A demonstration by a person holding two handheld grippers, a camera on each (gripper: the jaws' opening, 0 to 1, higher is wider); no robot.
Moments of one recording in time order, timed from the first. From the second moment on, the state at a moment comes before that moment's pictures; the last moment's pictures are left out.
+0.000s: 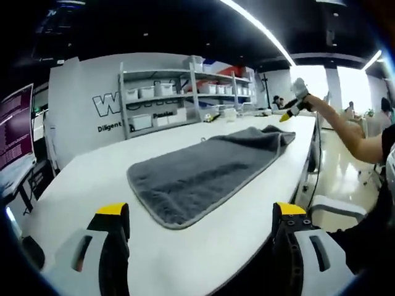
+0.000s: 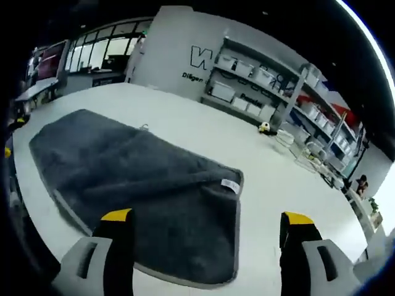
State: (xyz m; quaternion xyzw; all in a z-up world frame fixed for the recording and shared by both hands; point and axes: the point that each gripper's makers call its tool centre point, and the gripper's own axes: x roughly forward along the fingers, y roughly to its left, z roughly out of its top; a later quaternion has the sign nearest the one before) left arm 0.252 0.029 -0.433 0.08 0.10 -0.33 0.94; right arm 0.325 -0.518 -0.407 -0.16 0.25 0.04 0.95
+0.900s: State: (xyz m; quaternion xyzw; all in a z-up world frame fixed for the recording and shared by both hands) left arm 0.353 0.009 -0.422 0.12 0.15 -0.31 0.93; right arm 0.277 -0.480 -0.450 -0.15 0.22 0.12 0.96
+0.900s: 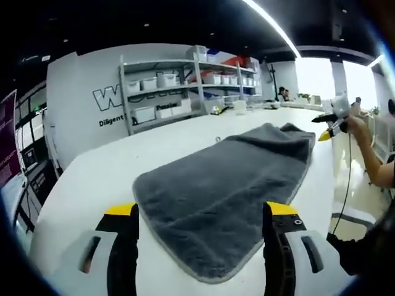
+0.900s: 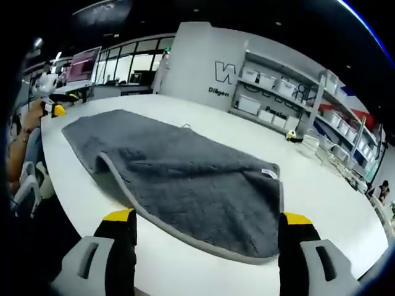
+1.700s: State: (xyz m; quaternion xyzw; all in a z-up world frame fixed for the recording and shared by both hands) left arm 0.430 0.035 -0.483 0.16 0.24 -0.26 0.92; right arm 0.267 -0.482 -0.447 -0.16 0.22 0.10 0.96
